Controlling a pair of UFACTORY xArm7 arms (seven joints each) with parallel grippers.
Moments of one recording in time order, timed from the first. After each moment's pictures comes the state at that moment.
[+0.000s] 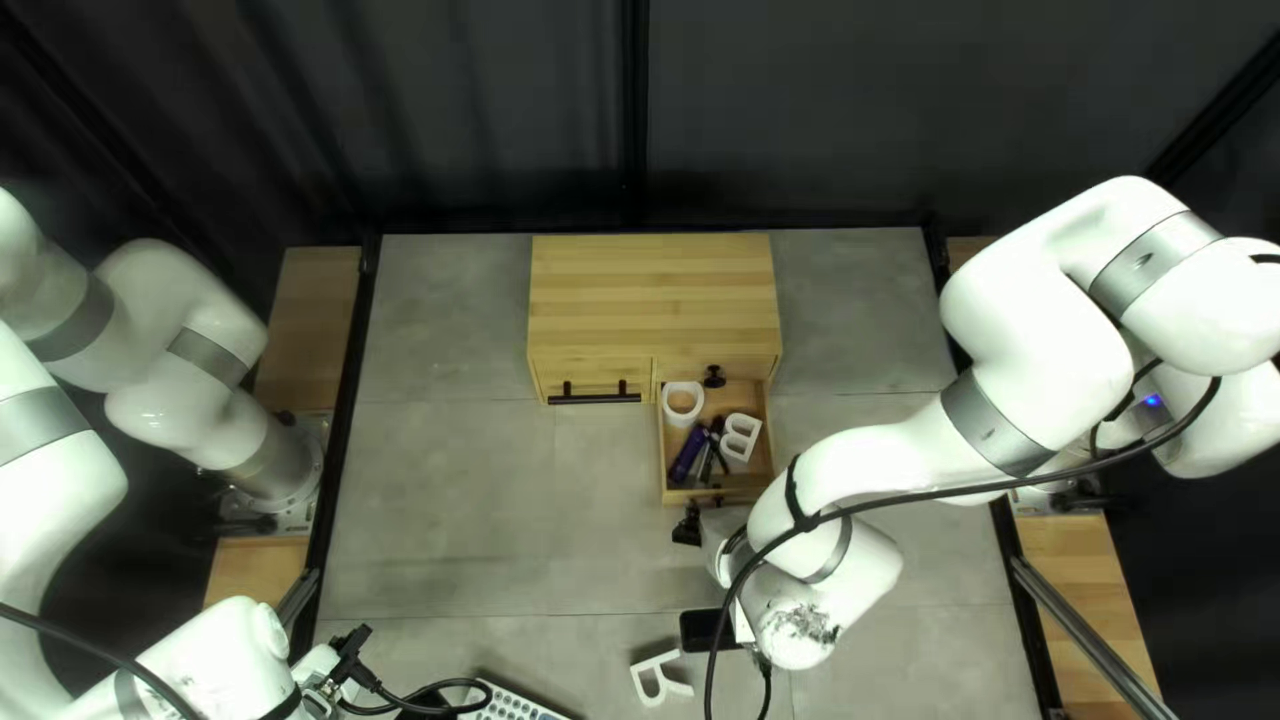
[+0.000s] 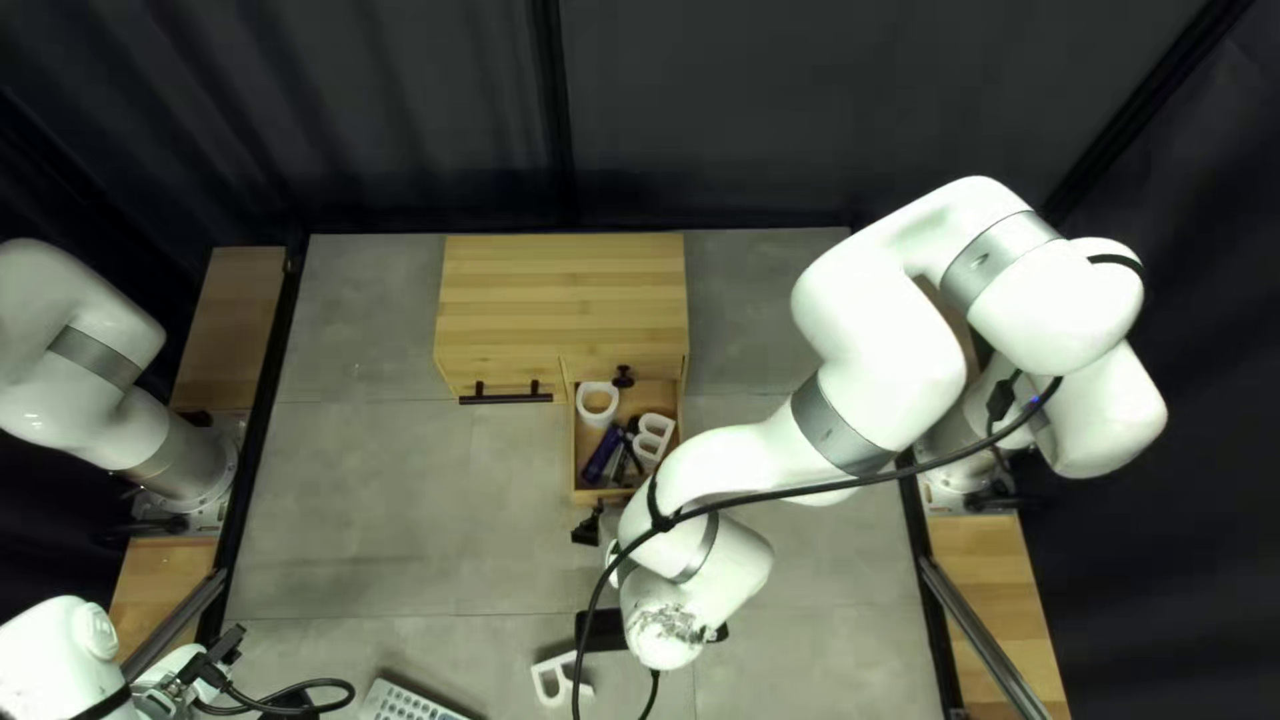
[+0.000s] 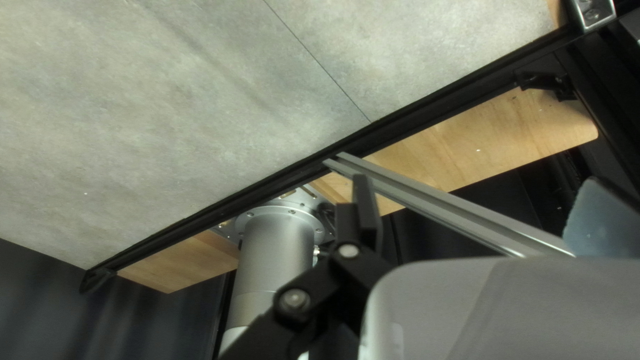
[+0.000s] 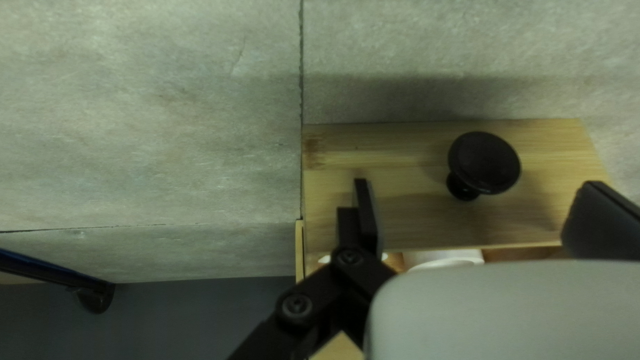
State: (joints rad) left arm -0.43 -0.09 -0.56 0.95 -0.11 1.42 -0.26; right arm 0.23 0.42 0.25 1.10 -0.83 1.13 -0.59
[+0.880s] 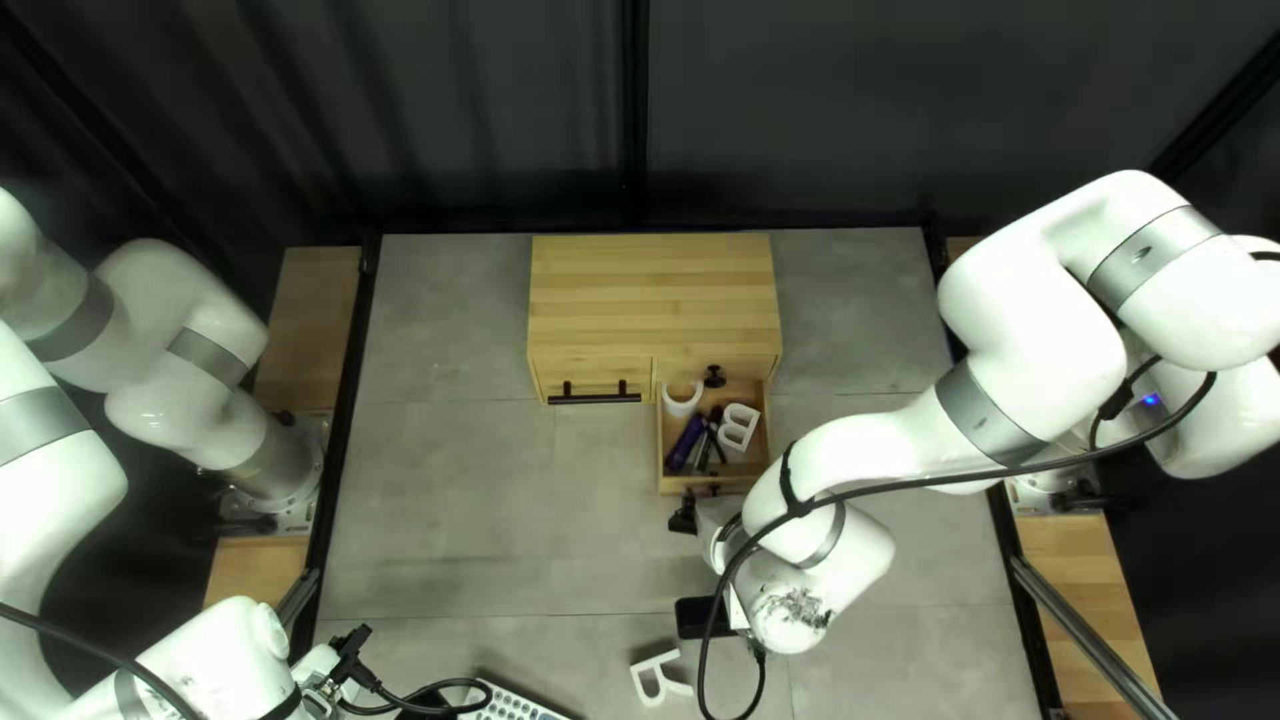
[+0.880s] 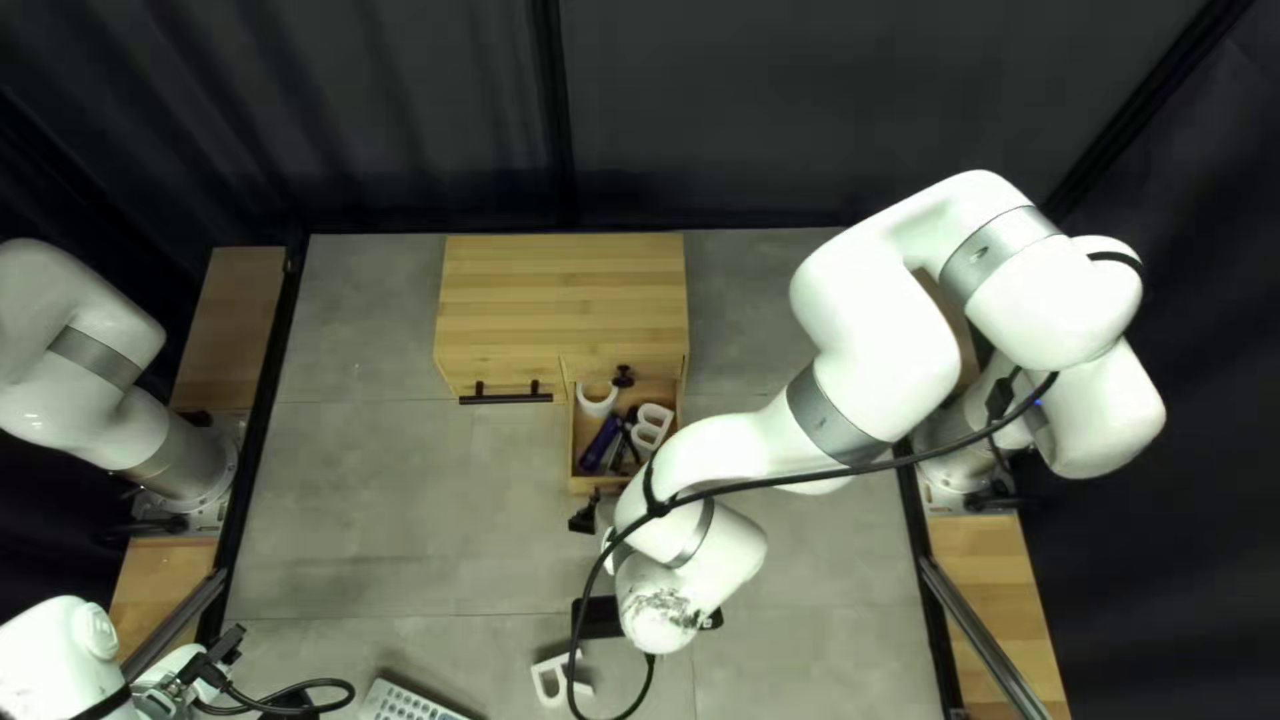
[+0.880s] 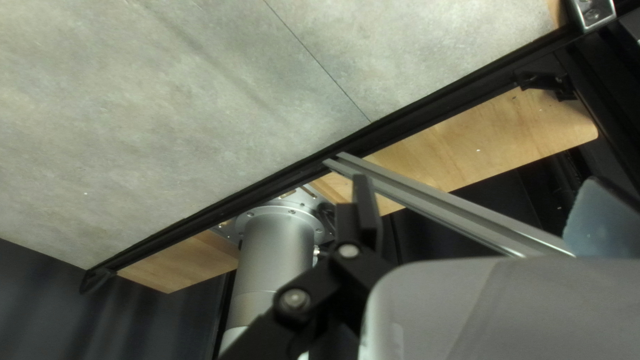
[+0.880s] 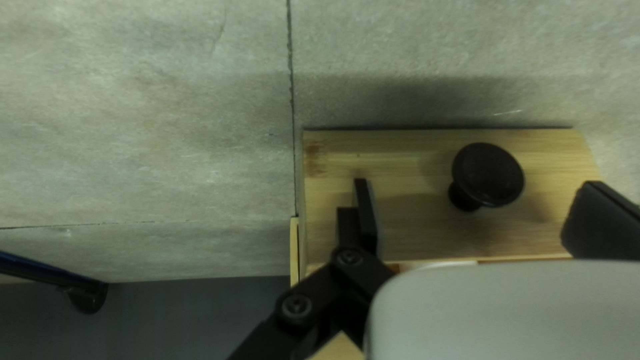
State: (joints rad) left arm -0.43 -0.09 -0.56 0.95 -0.11 1.42 -0.26; right arm 0.20 0.42 0.23 1.10 -0.84 1.14 -0.61
